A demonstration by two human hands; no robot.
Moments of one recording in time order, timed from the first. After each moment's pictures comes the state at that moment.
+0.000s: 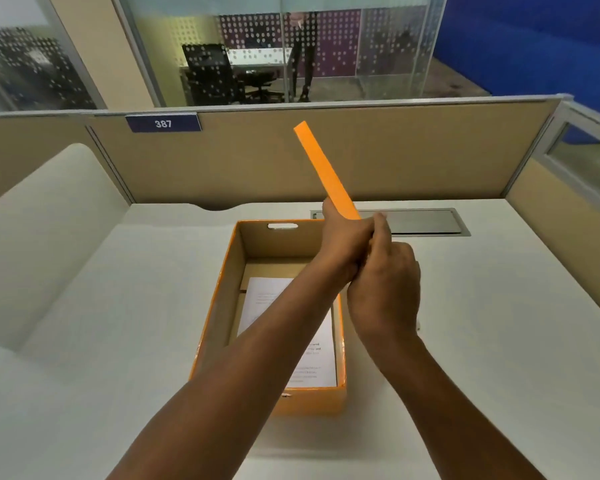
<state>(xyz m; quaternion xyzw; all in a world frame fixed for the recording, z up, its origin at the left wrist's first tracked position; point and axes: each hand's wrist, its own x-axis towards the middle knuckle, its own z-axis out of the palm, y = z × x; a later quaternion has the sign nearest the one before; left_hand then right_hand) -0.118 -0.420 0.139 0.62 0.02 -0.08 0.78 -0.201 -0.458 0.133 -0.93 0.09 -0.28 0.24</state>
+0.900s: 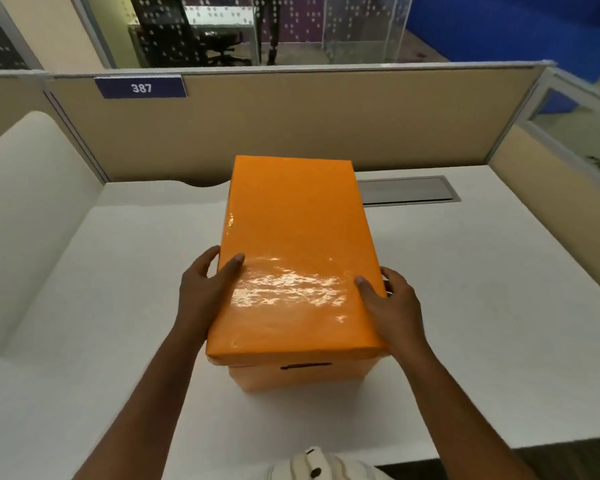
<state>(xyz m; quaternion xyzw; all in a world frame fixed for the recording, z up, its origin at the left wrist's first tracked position) -0.168 -0.170 0.051 0.78 0.11 0.00 0.62 -0.224 -0.430 0.039 -0.82 0.25 -0.04 0.50</state>
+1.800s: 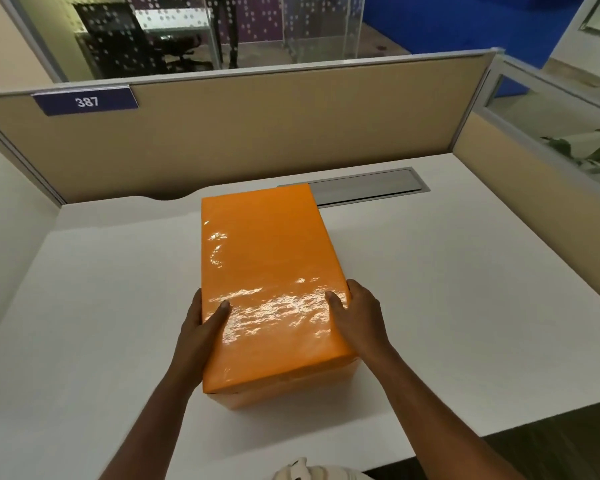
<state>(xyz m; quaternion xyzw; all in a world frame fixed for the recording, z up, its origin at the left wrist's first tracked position) -0.171 -0.177 -0.013 0.76 0.10 -0.13 0.62 -0.206 -0.435 -0.017 -0.89 0.21 -0.07 0.40</state>
